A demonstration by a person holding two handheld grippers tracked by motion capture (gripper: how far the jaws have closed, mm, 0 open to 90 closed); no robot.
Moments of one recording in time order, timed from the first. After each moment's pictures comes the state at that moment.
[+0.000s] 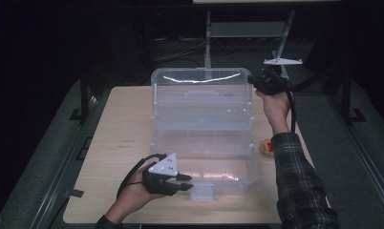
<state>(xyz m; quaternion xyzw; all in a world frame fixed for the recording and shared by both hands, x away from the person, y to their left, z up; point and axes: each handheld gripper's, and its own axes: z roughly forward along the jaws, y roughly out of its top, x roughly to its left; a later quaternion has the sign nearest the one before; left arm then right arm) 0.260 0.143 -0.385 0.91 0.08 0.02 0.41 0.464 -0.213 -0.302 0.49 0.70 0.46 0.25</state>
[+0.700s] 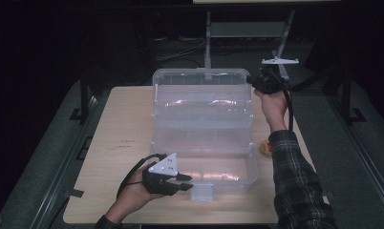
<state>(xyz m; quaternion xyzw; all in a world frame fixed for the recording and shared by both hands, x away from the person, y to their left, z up) 0.261 0.143 -0.385 0.91 0.08 0.02 0.41 0.478 -0.212 -0.311 0.50 0.70 0.45 0.24</state>
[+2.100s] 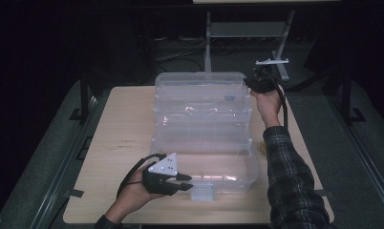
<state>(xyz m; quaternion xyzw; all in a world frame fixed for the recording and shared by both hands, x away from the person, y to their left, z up) 0.261 0.143 -0.385 0.91 0.08 0.02 0.41 0.510 -0.208 -0.336 0.53 0.70 0.42 0.22</state>
